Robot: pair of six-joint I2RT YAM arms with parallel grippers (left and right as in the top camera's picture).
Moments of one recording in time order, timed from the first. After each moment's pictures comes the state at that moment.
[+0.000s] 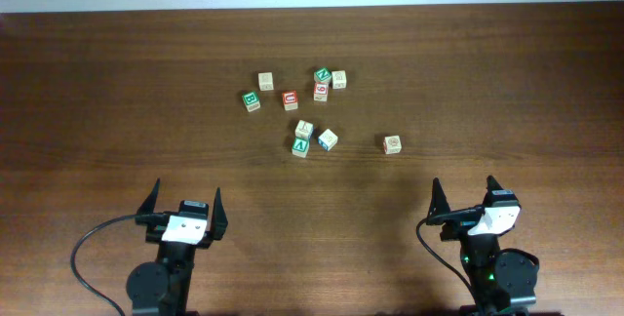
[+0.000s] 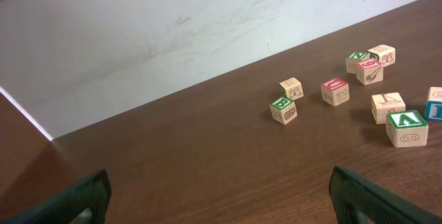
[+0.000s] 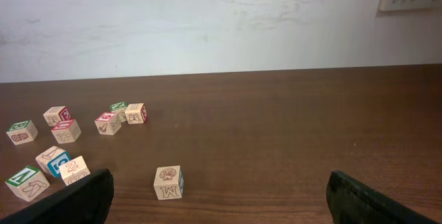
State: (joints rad) left arm 0.04 0.01 0.02 -0.07 0.09 0.35; right arm 0.05 0.01 0.01 -0.08 0.00 0.08
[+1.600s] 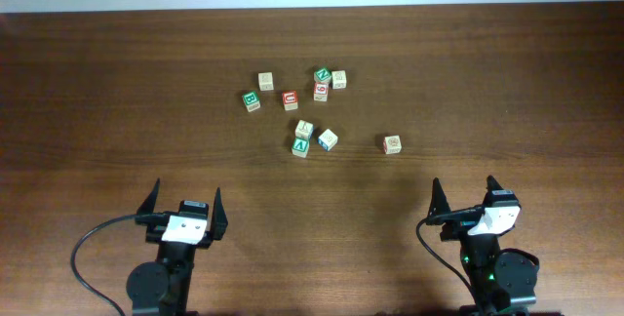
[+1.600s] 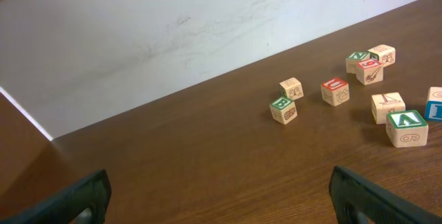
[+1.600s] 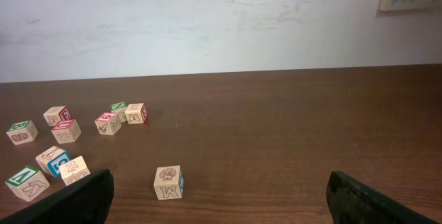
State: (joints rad) left arm 0.04 0.01 0.02 -0.07 0.09 0.35; right arm 0.05 0.01 0.01 -0.08 0.00 0.08
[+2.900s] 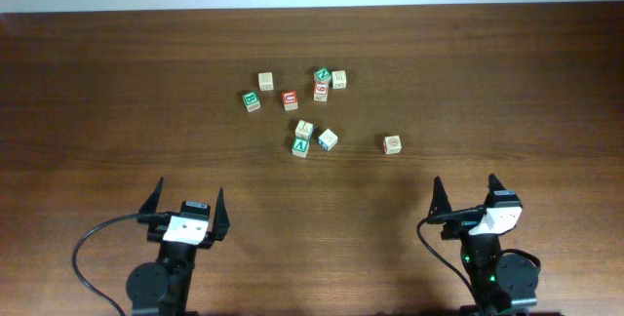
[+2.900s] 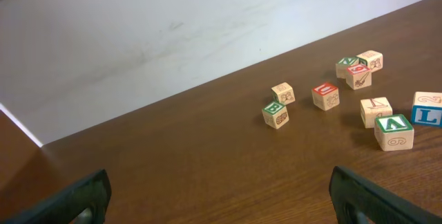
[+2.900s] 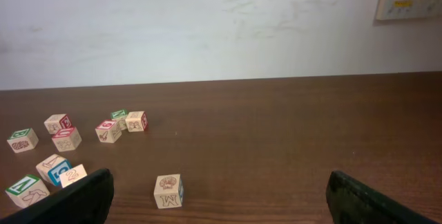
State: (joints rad) left arm 0.04 0.01 0.02 -0.07 0.12 0.34; right arm 0.05 0.01 0.02 -0.05 0.00 0.08
